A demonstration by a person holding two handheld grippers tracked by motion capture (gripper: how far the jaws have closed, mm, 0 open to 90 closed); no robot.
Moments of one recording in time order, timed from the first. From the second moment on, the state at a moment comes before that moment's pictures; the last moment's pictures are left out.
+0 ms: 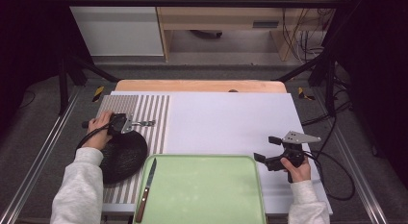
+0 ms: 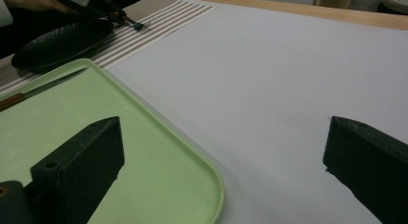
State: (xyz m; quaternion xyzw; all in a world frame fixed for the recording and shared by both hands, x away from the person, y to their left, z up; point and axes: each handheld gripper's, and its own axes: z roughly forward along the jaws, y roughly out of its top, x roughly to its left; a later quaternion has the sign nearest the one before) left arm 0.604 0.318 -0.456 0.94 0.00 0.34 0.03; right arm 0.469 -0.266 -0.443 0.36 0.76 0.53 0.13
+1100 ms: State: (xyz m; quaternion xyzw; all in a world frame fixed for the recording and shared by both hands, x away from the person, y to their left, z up) left arm 0.545 0.295 -0.418 0.92 0.07 0.38 0.09; right arm 0.469 -0.267 -0.442 0.36 0.76 0.53 0.13
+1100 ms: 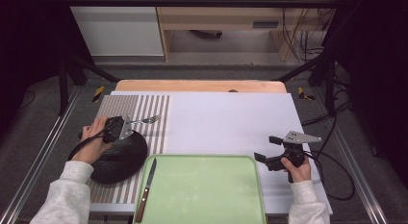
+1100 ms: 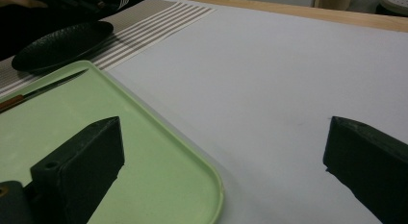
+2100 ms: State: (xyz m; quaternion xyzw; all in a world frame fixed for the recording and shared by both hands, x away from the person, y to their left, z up) left arm 0.478 0.262 -0.405 0.92 0.12 0.36 0.12; right arm 0.469 -0.266 -0.443 0.36 0.76 0.53 0.13
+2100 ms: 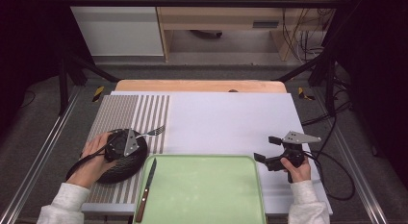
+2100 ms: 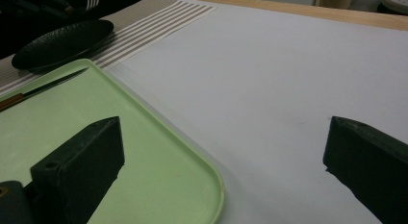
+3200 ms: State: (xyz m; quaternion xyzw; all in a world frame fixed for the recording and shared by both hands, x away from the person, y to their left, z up) left arm 0.423 0.232 -0.388 0.91 0.21 0.32 0.16; right arm 0.468 -0.266 -0.442 0.36 0.76 0.53 0.13
